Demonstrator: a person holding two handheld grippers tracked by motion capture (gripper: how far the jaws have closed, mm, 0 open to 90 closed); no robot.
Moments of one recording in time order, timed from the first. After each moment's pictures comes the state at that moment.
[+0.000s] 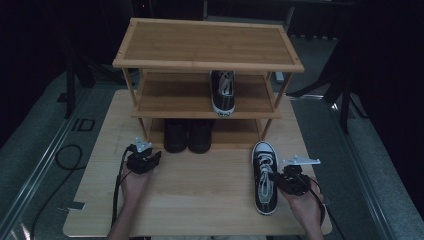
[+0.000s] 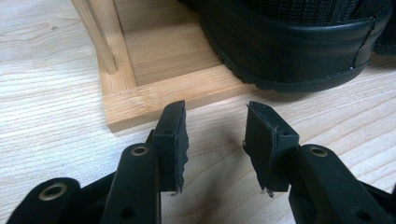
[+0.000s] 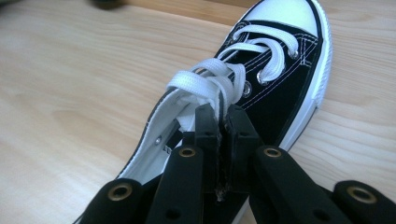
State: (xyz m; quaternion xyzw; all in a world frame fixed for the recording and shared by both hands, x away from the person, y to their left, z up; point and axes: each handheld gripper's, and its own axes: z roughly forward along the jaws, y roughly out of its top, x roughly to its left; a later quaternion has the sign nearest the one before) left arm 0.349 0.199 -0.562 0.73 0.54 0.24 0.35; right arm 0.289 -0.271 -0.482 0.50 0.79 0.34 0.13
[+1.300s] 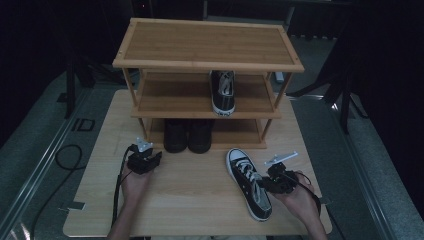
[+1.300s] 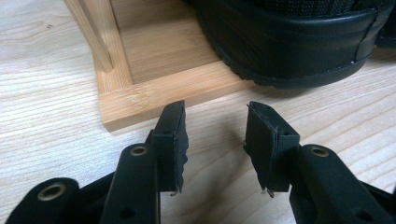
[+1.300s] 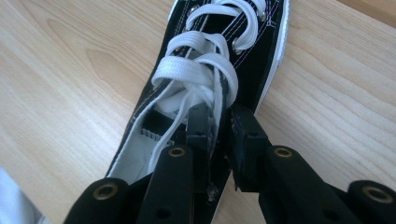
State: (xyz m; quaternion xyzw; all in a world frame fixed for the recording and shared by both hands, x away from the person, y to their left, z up) left arm 0.350 0.197 -0.562 0.73 0.54 0.24 0.34; right arm 0.301 -0.240 -0.482 0.41 0.88 0.25 0.07
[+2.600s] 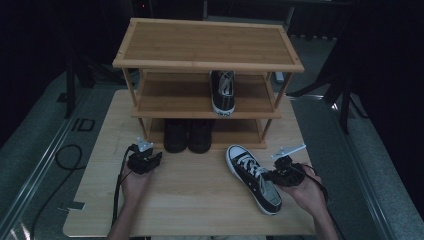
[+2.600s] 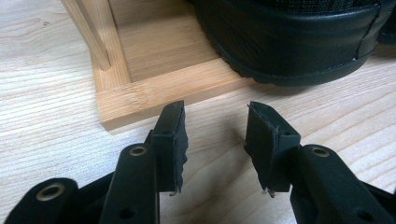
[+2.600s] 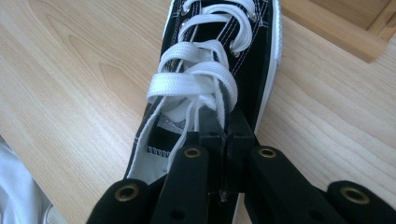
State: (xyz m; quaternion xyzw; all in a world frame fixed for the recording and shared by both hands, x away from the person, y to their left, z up) left arm 0.351 0.196 -0.563 0.74 0.54 0.24 0.33; right arm 0.311 -0.254 -0.458 0.38 0.88 0.28 0.07
